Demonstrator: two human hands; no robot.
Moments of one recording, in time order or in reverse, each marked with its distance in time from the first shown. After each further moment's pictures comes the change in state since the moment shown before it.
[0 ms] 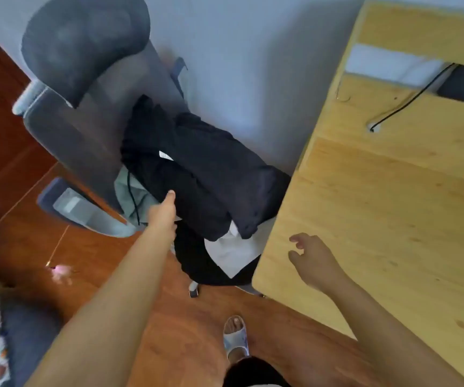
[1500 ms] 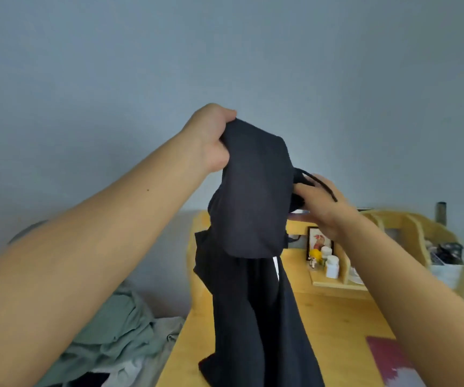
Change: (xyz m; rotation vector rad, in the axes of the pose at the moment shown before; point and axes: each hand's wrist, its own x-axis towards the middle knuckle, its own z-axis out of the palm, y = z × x) left_hand -0.667 0.219 0.108 -0.328 -0.892 0.726; right_hand -0.334 0.031 -0.405 0.730 0.604 -0.559
